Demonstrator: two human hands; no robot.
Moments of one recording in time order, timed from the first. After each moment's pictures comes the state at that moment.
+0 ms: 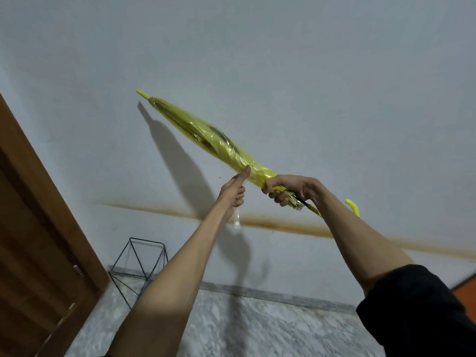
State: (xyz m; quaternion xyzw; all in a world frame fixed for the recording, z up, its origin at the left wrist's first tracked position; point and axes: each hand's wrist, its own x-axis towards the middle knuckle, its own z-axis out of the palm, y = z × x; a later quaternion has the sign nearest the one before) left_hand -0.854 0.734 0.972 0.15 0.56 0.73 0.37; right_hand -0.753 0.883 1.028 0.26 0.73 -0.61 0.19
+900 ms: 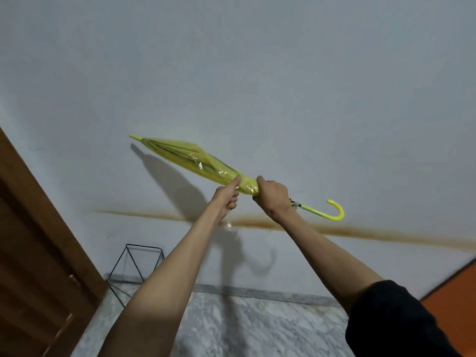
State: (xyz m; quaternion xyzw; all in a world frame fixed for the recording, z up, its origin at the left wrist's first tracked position) left_hand -0.877 0.748 0.954 0.12 0.61 0.68 0.40; right_hand -0.766 0.847 0.967 0.27 0.95 0.05 -0.17
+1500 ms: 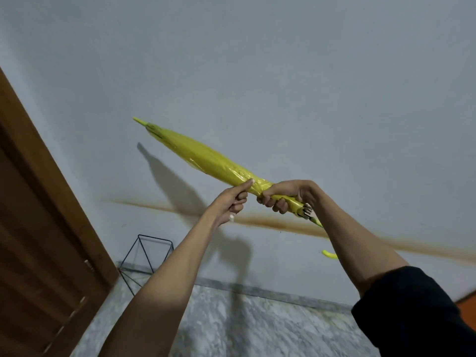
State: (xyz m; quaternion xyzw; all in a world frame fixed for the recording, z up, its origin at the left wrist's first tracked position) left_hand -0.880 0.714 0.949 0.18 0.54 0.69 0.45; right_hand -0.776 0.864 1.018 0.24 0.74 -0.56 0.29
